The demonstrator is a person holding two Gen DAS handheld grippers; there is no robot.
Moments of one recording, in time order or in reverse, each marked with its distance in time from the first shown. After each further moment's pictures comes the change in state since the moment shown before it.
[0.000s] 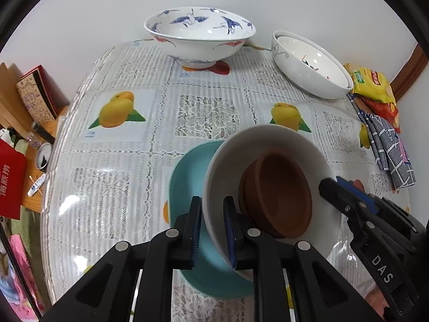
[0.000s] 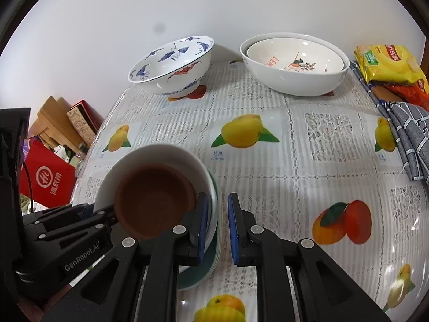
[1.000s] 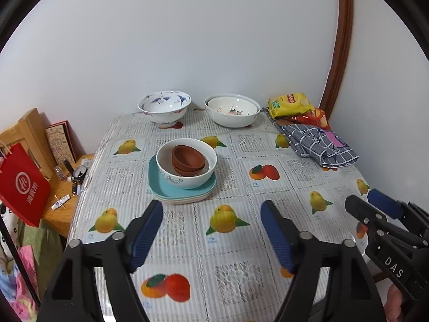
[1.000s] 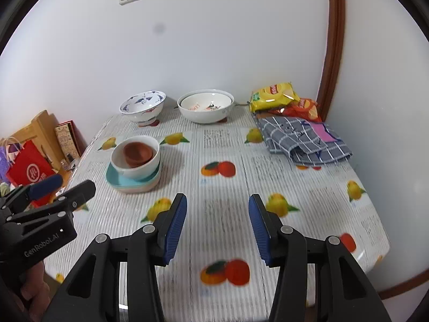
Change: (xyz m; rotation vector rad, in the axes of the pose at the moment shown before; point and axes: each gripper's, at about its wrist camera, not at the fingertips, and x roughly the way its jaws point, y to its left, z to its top) left arm -0.203 -0.079 -0.167 0.135 -0.402 -0.022; right arm -0.249 -0.030 -0.156 0.007 -0.282 -0.289
